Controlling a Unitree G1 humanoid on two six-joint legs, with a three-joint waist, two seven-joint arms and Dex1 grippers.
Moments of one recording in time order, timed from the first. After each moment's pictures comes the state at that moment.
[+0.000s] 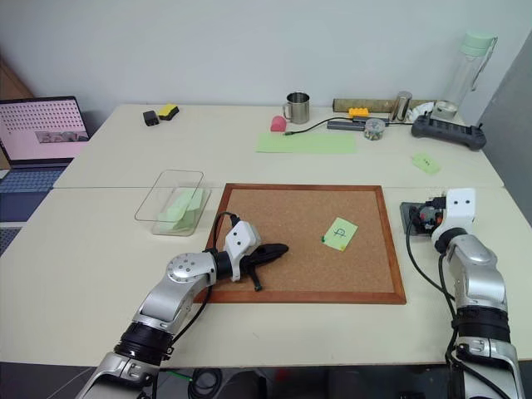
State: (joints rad) left arm -0.35 0.38 -0.22 0.15 -0.13 0.14 -0.86; right arm -0.41 -0.50 -0.28 0.22 0.26 0.34 0.38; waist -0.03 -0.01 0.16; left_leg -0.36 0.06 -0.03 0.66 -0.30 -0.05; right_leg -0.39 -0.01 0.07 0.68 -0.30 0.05
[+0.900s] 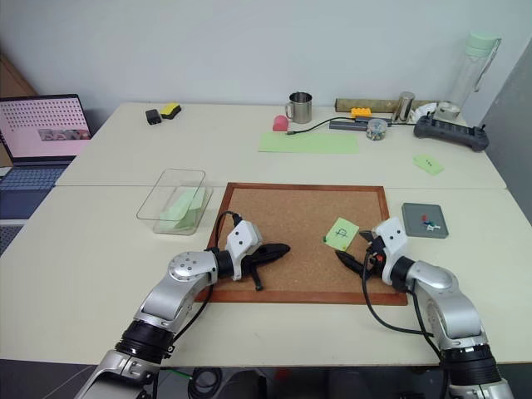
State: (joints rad) left arm -0.36 0.38 -0.23 0.16 -0.13 0.14 -0.87; right arm -0.17 -0.49 0.02 -0.10 0.33 0.41 0.67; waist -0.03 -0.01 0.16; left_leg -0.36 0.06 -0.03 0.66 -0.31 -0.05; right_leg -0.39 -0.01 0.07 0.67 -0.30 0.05
